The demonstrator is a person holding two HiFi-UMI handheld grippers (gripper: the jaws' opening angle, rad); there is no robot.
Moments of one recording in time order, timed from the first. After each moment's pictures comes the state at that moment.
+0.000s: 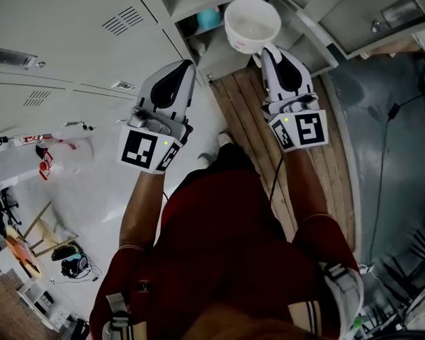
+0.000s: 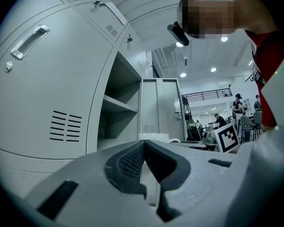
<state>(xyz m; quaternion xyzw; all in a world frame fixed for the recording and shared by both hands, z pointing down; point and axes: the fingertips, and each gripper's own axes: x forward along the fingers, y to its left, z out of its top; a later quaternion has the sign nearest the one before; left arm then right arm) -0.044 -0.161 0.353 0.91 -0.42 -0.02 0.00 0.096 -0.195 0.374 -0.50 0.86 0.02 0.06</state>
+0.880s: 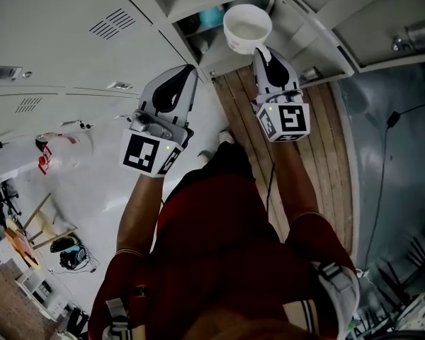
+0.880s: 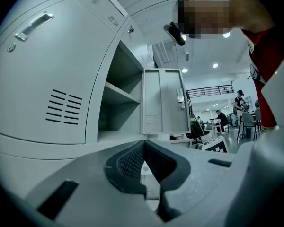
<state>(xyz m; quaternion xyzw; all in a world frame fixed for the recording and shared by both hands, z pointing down) -0.038 -0.182 0.392 0.90 -0.43 0.00 0.01 0.091 -0.244 0.468 -0.53 0.85 -0.03 0.03</state>
